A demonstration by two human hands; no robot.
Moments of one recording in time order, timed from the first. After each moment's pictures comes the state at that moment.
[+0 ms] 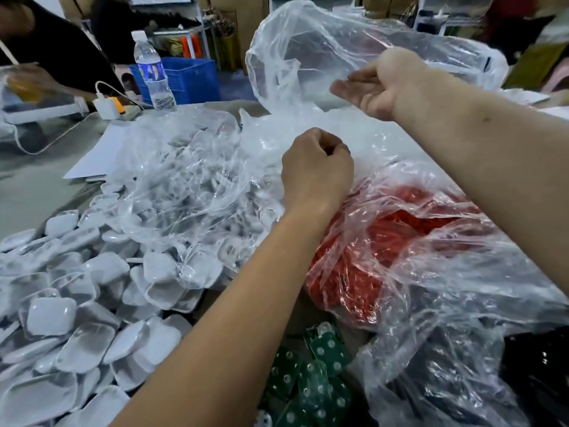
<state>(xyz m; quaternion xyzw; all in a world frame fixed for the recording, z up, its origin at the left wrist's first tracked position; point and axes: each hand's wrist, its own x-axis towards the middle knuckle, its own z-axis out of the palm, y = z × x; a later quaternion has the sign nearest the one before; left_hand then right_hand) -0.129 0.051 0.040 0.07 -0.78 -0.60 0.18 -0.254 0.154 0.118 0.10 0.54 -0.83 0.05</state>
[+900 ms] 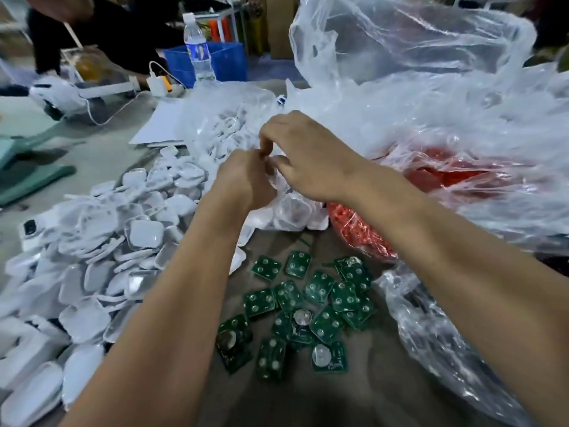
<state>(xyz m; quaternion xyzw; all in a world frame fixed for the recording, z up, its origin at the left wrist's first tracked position) -0.052 -0.086 0.025 0.08 -0.99 -0.14 0.05 -0.071 0.053 0.060 -0.42 0.89 -0.16 -0.11</state>
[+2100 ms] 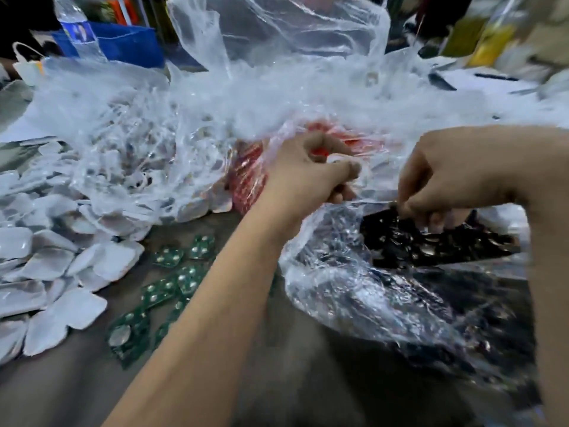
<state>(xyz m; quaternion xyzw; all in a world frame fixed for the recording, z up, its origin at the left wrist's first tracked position) 0.003 0.112 0.029 -0.07 -0.71 -0.70 -0.02 0.026 0.292 0.107 -0.03 0.97 -0.12 0.19</state>
